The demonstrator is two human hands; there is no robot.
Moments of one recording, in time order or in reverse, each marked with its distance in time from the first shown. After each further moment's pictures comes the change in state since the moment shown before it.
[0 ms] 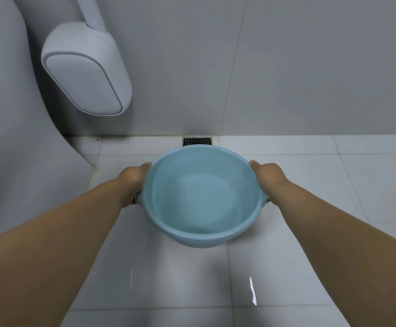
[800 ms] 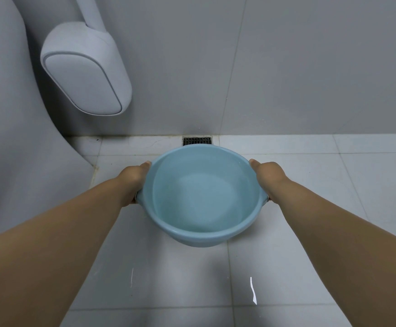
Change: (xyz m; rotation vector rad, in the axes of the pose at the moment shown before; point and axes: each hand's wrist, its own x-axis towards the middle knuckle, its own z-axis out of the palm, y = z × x) left_hand -0.001 0.001 0.001 0.001 -0.007 0.002; right_hand -0.002 -0.002 -0.001 0.040 -0.019 0.001
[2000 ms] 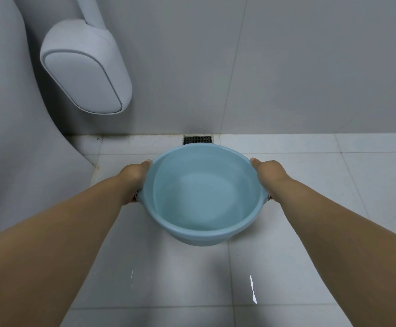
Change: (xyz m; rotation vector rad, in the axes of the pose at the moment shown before) left_hand 0.000 0.002 0.001 0.001 0.000 -0.011; right_hand -0.003 0.000 0.000 0.015 0.005 -0.017
